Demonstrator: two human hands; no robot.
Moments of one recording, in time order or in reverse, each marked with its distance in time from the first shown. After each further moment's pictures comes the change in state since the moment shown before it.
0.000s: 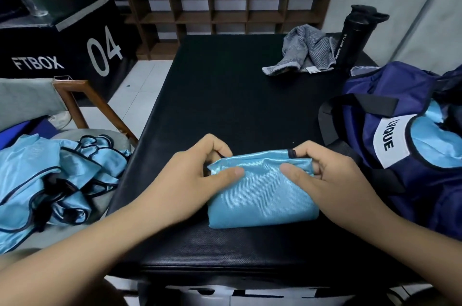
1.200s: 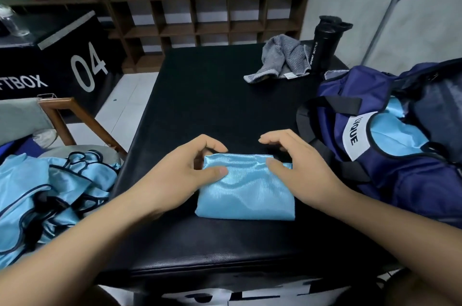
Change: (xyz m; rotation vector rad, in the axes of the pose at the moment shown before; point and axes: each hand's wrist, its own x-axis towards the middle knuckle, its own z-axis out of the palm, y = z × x) left_hand 0.014 0.018 -0.008 -0.077 -0.125 -0.094; right_hand 0.019 0.009 -0.001 -0.229 0.025 -0.138
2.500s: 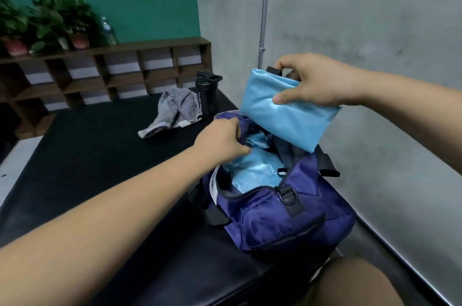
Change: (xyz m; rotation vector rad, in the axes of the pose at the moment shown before) left_hand 0.217 0.209 0.212 0.699 0.040 0.424; right_hand 0.006 0.037 -0.356 -0.395 0.076 0.221
